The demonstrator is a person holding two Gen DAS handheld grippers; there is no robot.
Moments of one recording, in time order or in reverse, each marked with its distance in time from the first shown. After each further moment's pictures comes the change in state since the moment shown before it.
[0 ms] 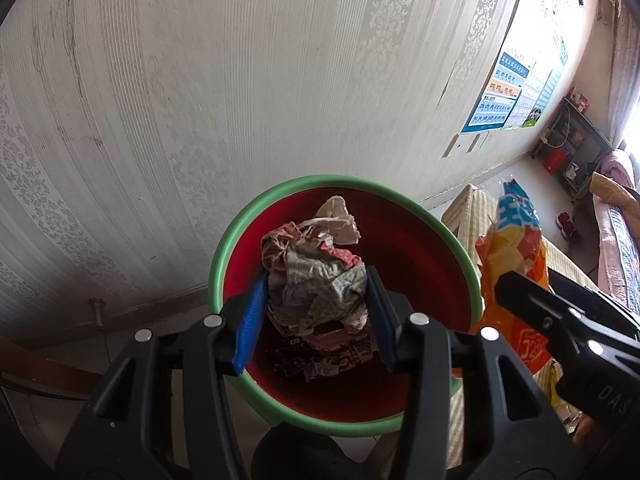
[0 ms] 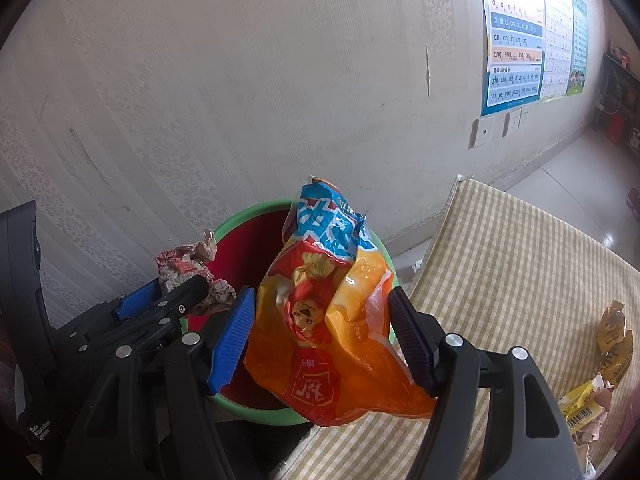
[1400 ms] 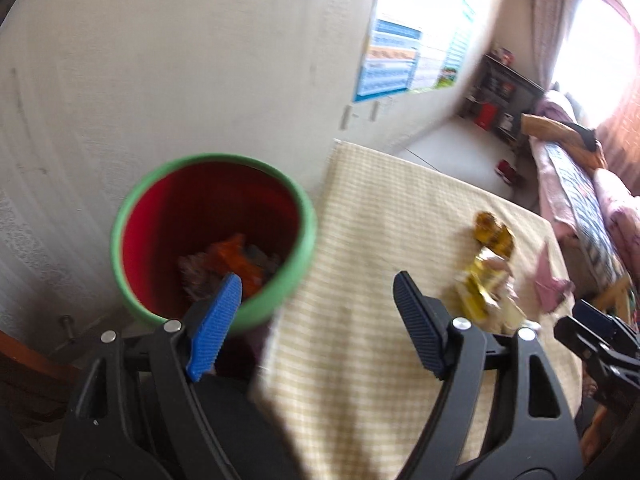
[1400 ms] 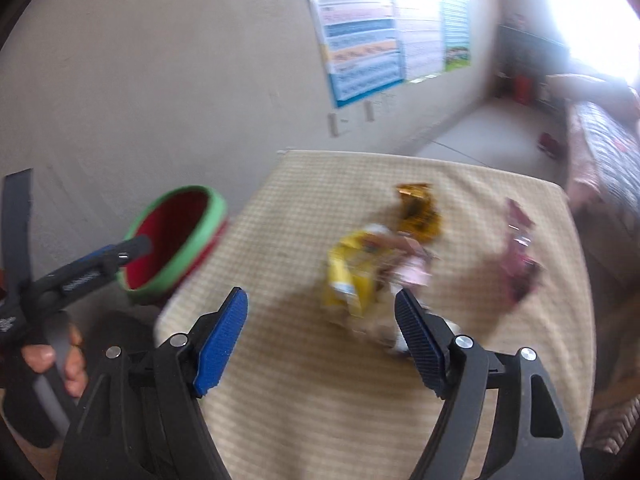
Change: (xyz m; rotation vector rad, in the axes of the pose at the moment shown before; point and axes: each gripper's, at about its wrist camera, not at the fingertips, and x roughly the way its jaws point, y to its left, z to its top) left arm -0.073 -0.125 -0.076 0.222 -0.005 -0.187; right arm -0.171 -0.132 -0.146 0.228 -0.114 -0.247
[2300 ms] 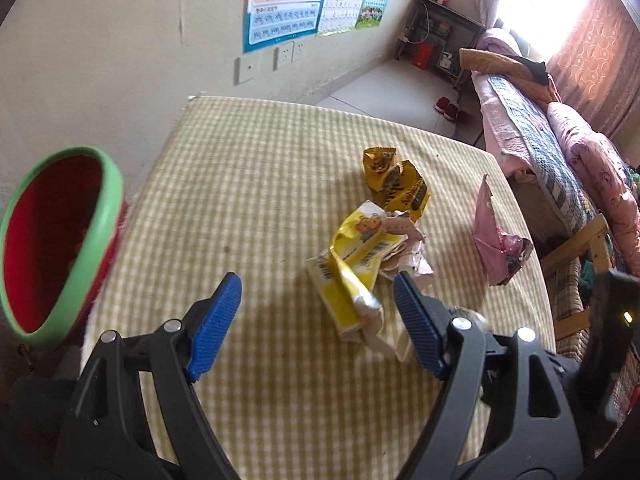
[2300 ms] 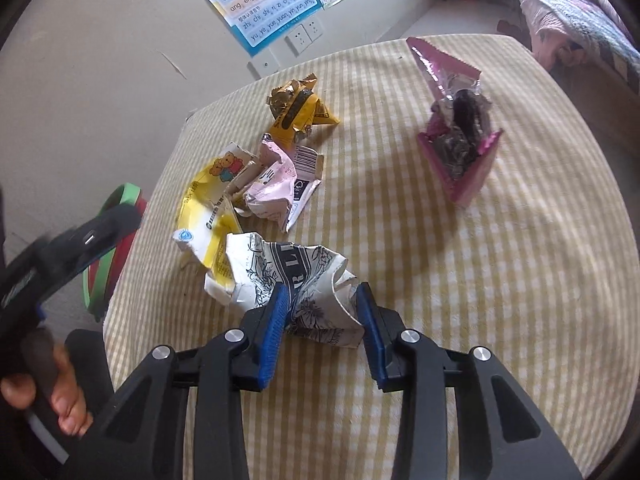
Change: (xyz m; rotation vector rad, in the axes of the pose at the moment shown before) left arm 0.081 -0.137 -0.009 0.160 0.173 -0.165; right arm 0.048 -0.099 -0.050 0.295 0.195 0.059
